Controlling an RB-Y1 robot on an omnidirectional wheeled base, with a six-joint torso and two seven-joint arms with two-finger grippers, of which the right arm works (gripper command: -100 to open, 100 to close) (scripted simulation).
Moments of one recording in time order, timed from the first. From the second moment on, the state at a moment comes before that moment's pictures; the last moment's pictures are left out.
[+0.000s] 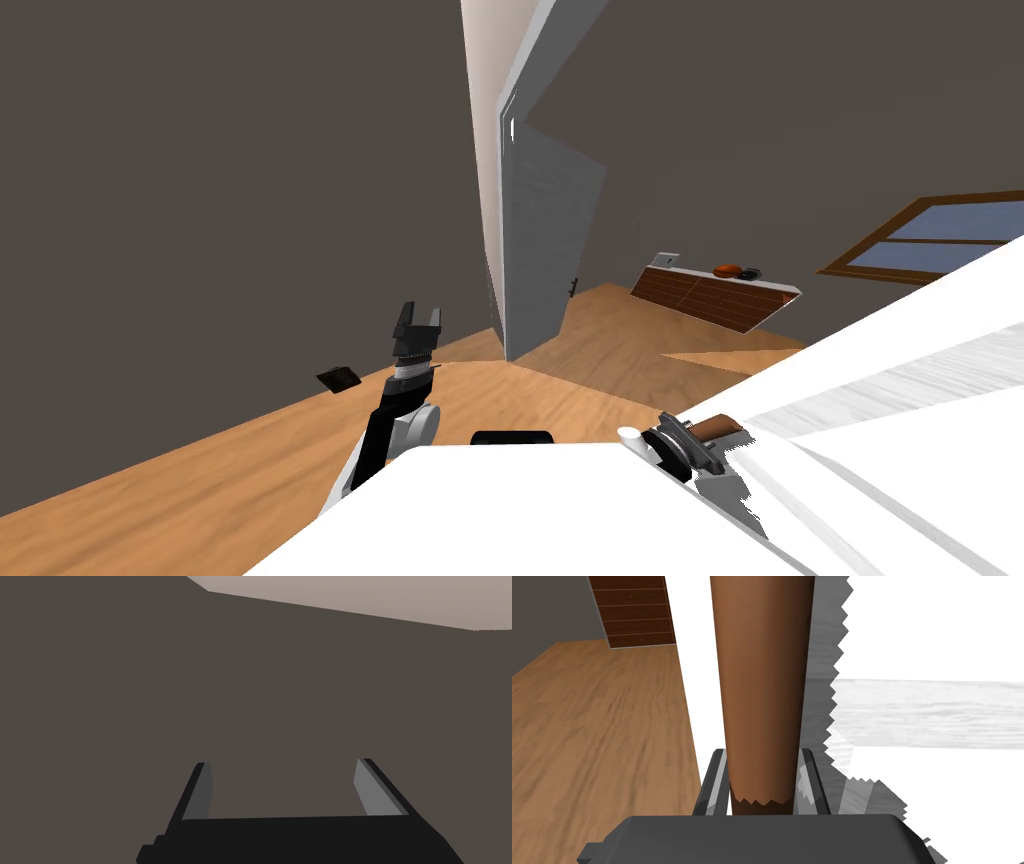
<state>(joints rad) -0.05 -0.18 -0.67 -0.59 -0.90 -0.94 -1.09</state>
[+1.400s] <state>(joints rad) -0.02 -0.23 -0.79 -0.55 -0.99 -0.98 -1.08</state>
